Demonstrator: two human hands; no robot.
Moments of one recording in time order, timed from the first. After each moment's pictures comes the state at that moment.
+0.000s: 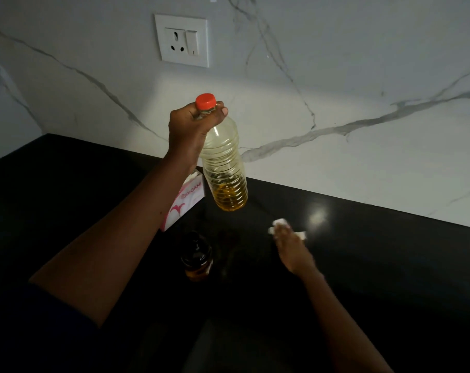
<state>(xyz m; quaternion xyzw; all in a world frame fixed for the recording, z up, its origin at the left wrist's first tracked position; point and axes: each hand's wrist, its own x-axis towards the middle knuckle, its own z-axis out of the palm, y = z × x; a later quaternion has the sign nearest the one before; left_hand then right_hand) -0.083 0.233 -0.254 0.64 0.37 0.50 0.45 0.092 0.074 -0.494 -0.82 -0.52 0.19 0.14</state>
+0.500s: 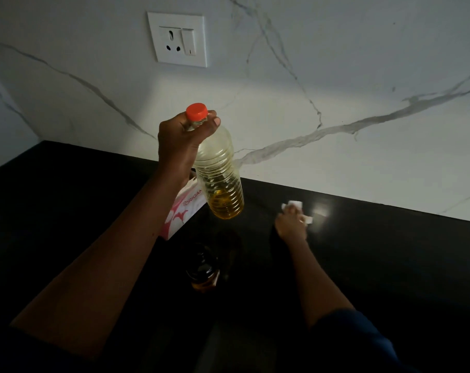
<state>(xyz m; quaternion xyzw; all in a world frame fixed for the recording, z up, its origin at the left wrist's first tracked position) -0.096 0.247 -0.266 0.65 0.37 0.50 0.43 0.100 0.159 -0.481 -0.90 -0.39 0.17 0.09</state>
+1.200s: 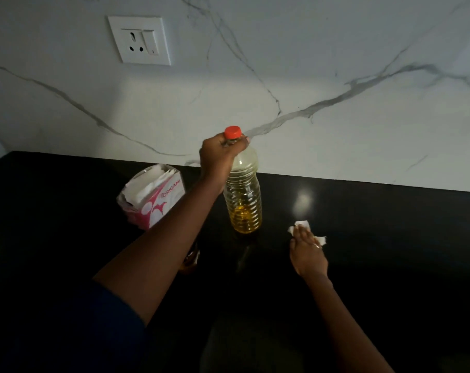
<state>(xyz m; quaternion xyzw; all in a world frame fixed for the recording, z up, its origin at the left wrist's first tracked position) -0.022 0.177 -0.302 0.66 0.37 0.41 0.50 0.087 -0.001 -0.500 -0.91 -0.38 0.10 0.12</state>
